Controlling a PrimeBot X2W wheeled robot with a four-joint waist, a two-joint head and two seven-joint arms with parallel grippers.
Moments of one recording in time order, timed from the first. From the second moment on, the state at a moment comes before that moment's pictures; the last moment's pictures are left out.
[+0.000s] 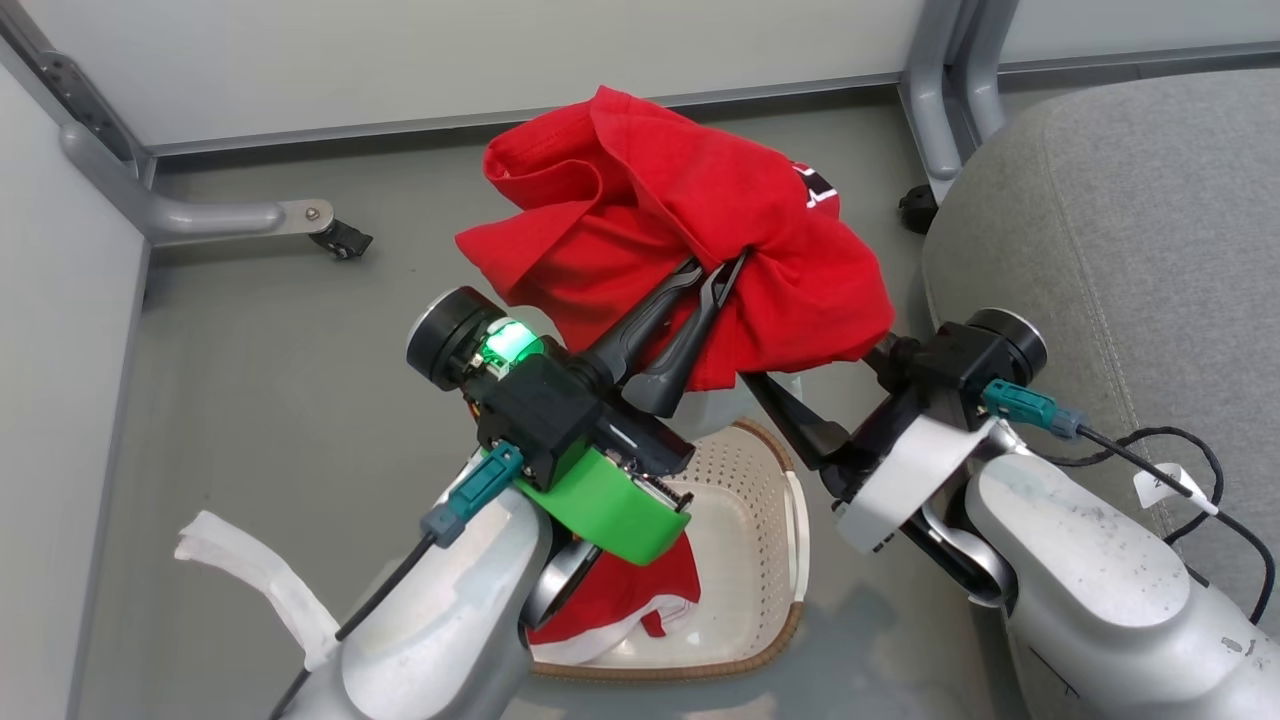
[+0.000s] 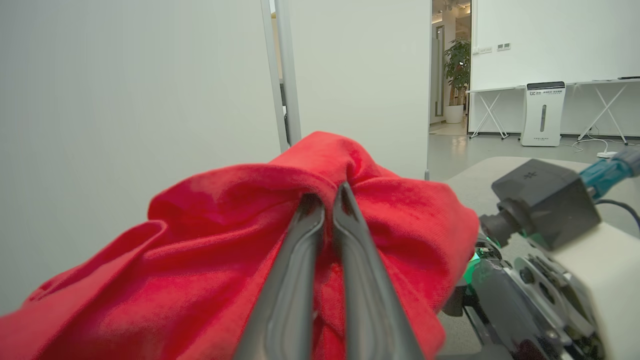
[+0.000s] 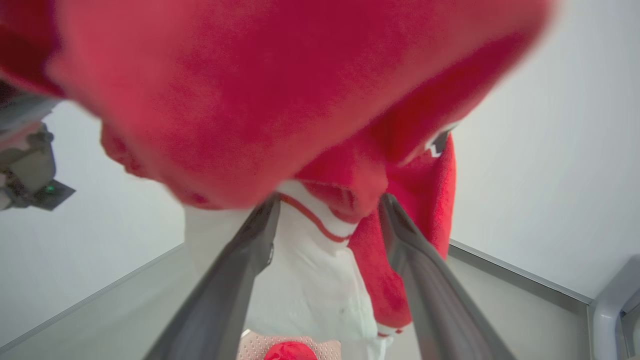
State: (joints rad) left arm -0.53 0.09 -0.65 0.11 -0.29 -0.13 -0.26; right arm -0.61 -0.35 0.74 0.25 0.54 0.13 -0.26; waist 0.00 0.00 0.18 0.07
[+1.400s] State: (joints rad) left arm -0.54 0.10 -0.63 0.13 -0.28 -0.13 -0.26; right arm -0.54 -0.30 0.69 0.14 0.63 0.13 -0.26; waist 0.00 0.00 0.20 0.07
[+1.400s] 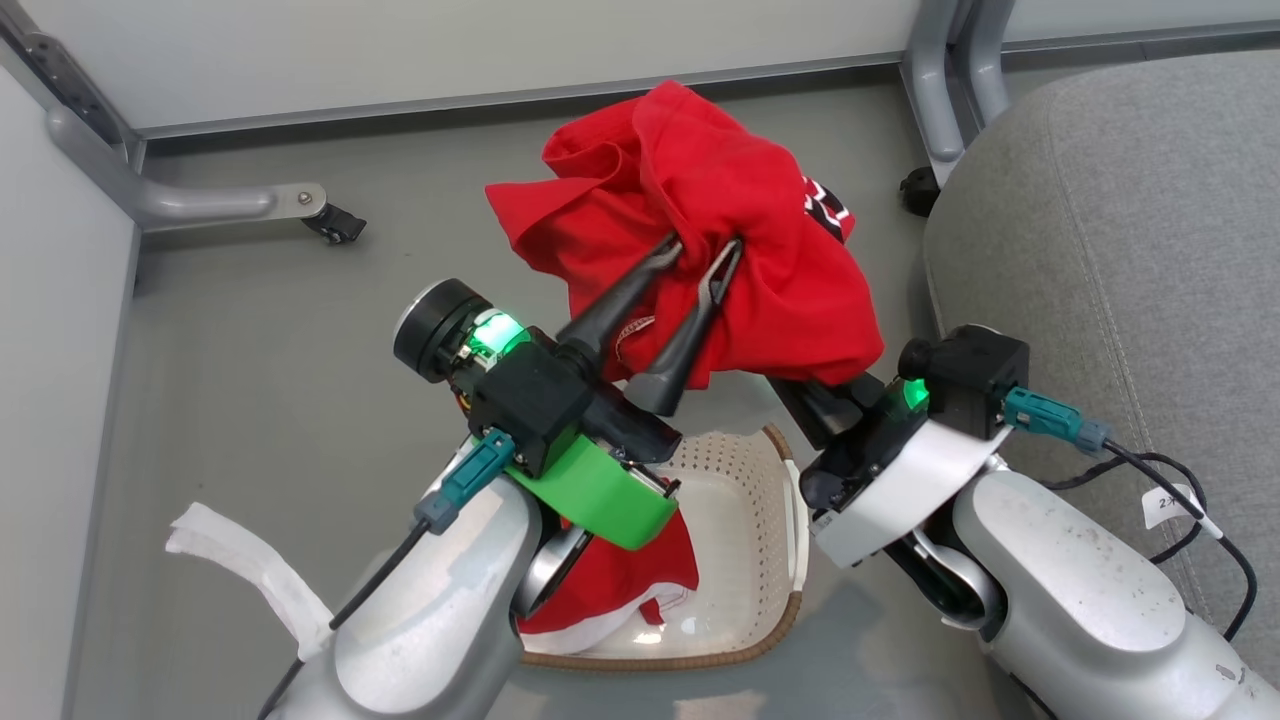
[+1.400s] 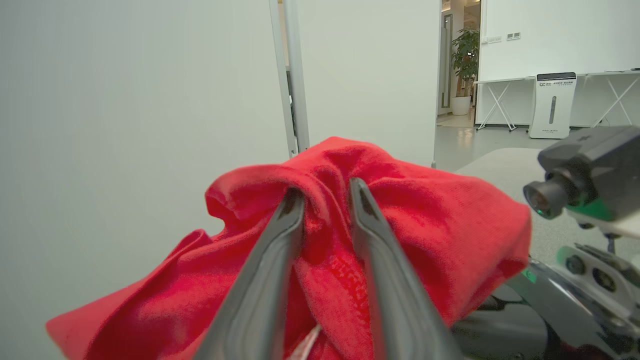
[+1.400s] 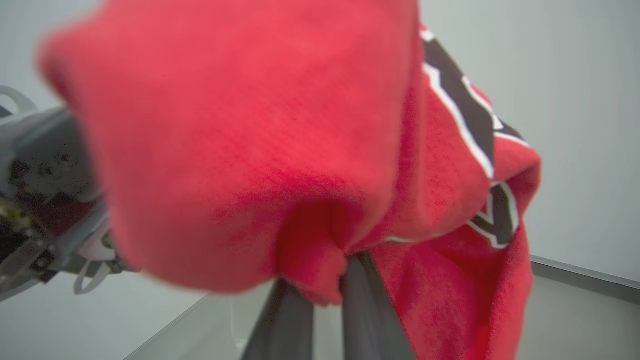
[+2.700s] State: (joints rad) left arm -0.53 0.11 -0.63 0.16 -0.23 -0.13 -0.26; right arm -0.45 -0.26 0.49 0.11 0.51 0.13 -0.26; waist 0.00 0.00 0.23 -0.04
